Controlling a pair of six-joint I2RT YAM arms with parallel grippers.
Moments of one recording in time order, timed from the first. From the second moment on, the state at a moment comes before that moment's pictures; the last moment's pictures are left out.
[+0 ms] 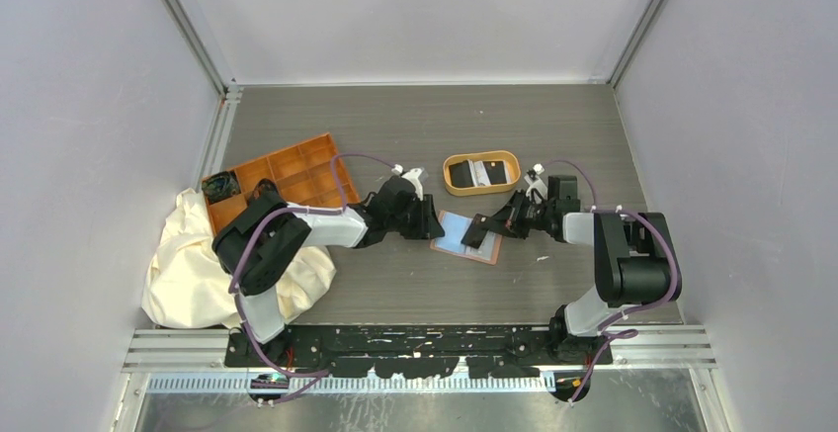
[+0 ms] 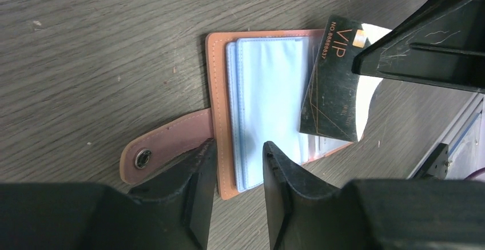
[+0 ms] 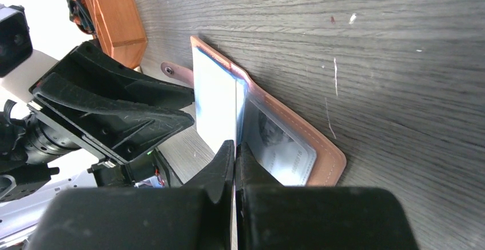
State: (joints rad) left arm -0.80 1.81 0.88 0.25 0.18 -0.70; right arm -0.01 1.56 0.52 0.17 -0.83 0.60
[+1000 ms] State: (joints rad) left arm -0.80 1.85 0.92 0.24 0.20 -0.70; right arm 0.02 1.65 0.46 0.32 -0.89 0.70
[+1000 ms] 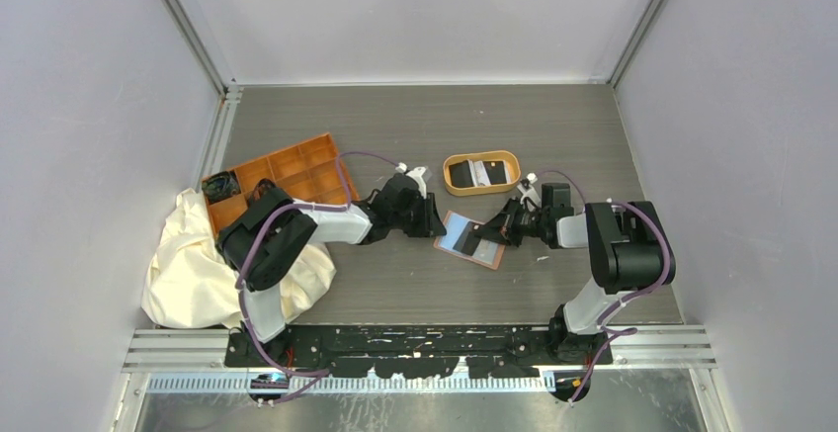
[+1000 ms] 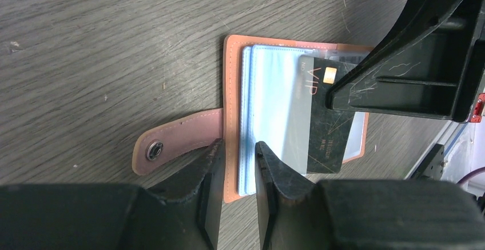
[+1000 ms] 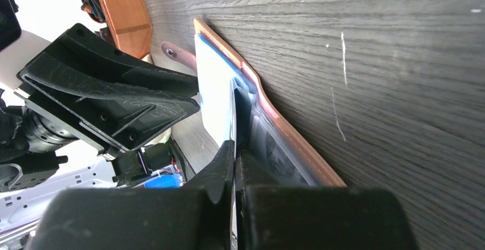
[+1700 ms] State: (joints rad) left arm -0.80 1.85 0.93 0.25 0.21 -0.71; right arm 0.04 1.77 0.51 0.39 -0.96 0.76
